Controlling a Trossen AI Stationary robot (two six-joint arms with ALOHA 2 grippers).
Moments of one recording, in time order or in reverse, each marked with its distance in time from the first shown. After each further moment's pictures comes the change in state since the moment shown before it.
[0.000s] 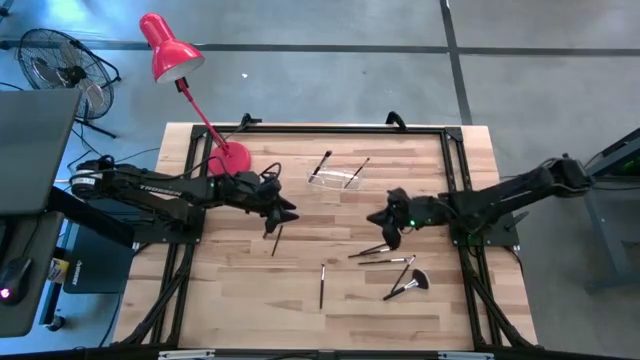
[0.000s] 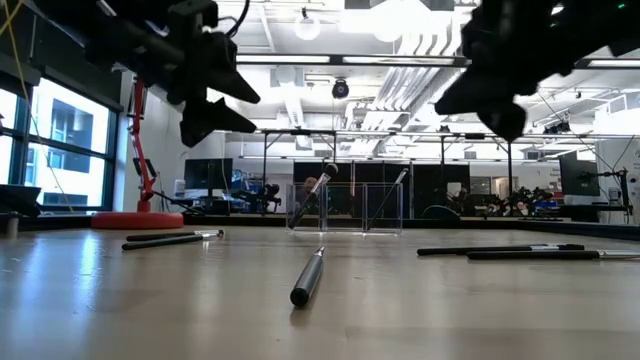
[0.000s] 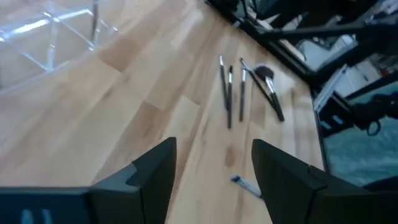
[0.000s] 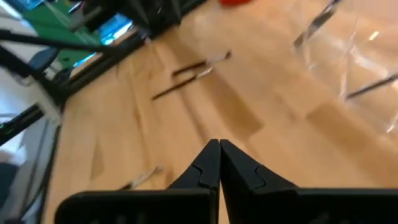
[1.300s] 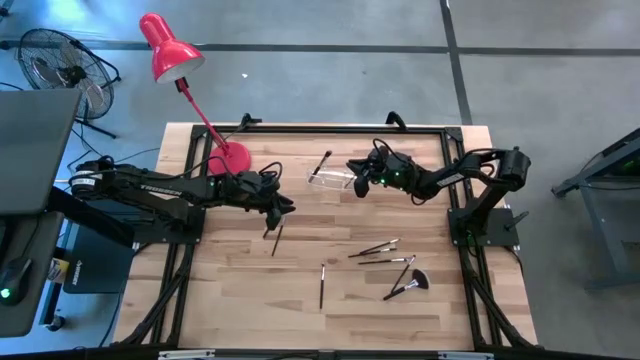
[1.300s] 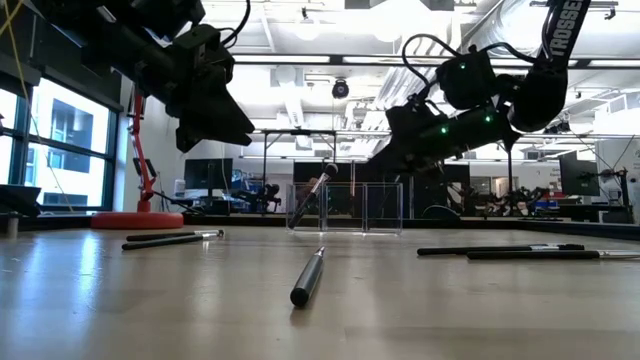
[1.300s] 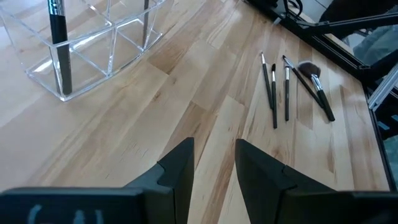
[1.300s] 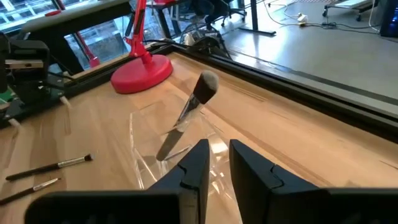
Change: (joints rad) left arm 0.032 0.000 -0.017 -0.049 -0.112 0.088; right arm -0.583 0.623 0.000 0.881 -0.167 -0.411
